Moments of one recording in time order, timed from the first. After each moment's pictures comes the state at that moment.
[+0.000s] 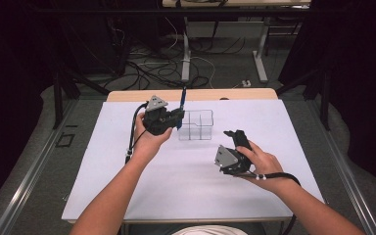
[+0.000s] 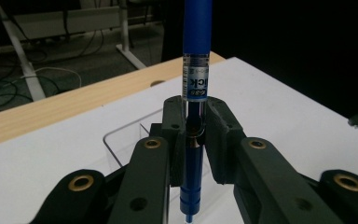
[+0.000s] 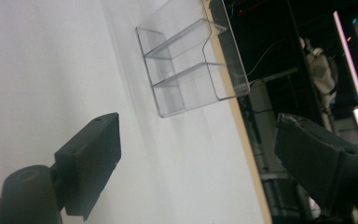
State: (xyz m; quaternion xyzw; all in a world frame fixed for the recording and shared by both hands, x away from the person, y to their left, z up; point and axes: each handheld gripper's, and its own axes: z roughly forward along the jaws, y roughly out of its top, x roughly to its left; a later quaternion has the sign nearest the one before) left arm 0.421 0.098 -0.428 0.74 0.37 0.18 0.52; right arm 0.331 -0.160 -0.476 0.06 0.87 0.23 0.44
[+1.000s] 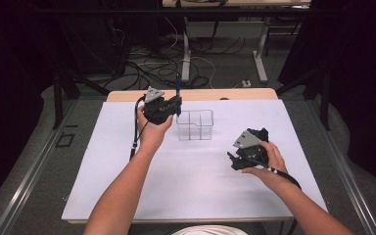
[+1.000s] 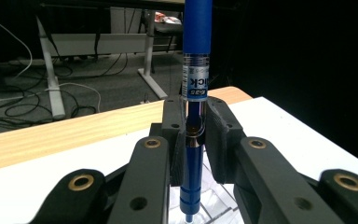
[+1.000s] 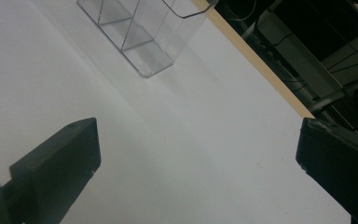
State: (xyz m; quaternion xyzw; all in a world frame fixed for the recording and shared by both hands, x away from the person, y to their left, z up) left arm 0.456 0.097 -0.439 0.69 0.42 0.21 0.55; right arm 0.358 -0.206 -0.495 0.28 0.84 0.29 0.37
